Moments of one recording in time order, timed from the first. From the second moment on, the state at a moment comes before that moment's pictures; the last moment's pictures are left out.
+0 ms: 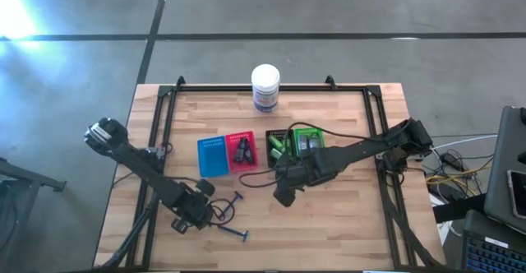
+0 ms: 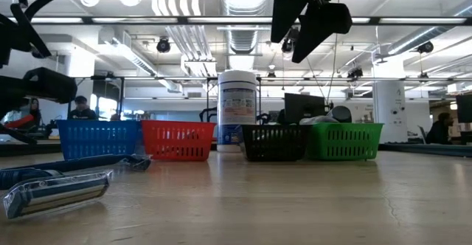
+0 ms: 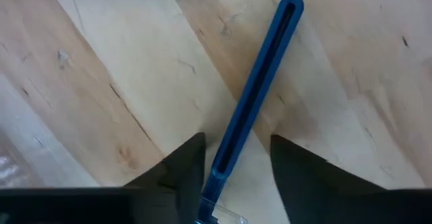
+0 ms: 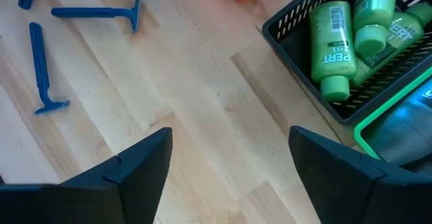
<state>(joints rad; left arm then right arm) -0.68 1.54 0.77 -0.64 0.00 -0.15 0.28 1.79 1.53 -0.94 0.21 0.91</state>
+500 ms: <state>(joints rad) -0.68 1.53 0.77 -0.60 -0.04 -0.14 0.29 1.79 1.53 -0.94 0.21 0.90</state>
